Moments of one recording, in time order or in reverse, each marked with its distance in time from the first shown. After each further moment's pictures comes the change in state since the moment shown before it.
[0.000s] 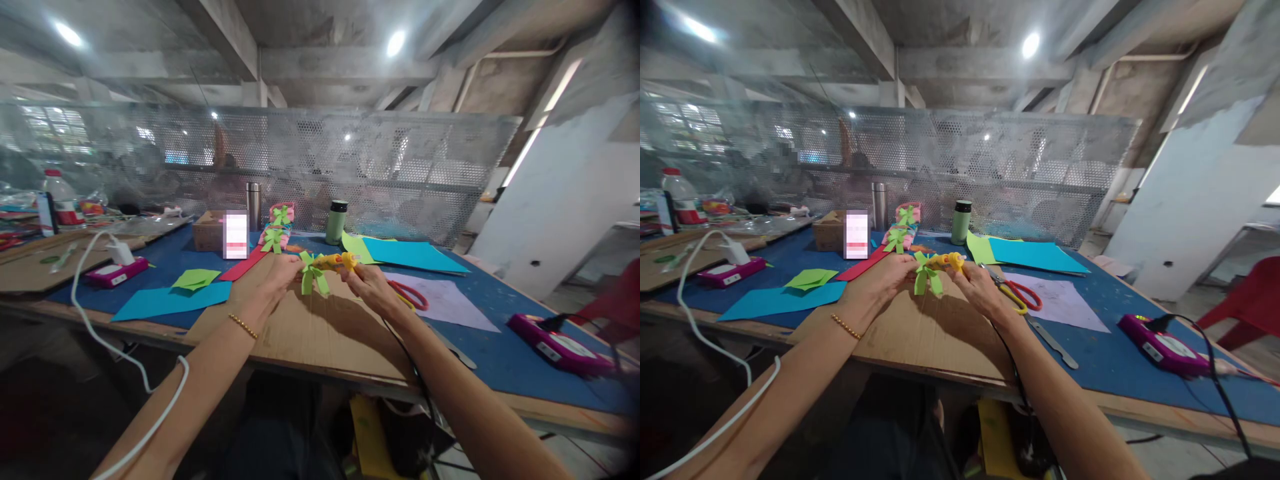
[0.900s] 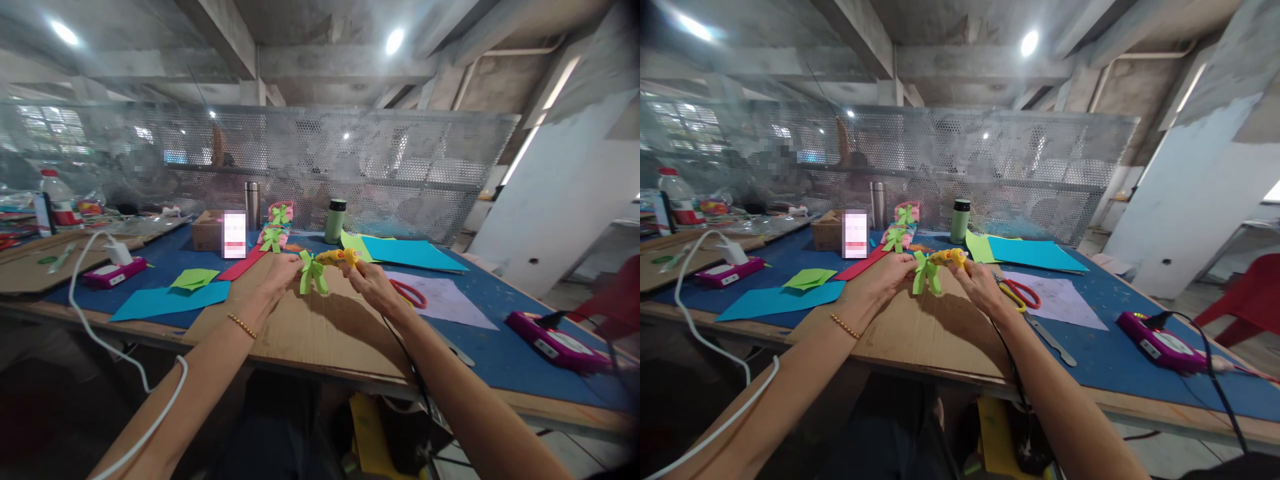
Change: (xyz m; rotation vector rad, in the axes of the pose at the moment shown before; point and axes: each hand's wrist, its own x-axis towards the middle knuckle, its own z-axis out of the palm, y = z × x) left_hand 0.007 -0.006 -0.002 0.086 -0.026 0.001; right_hand 0.002 0.006 0.000 0.016 0.042 0.056
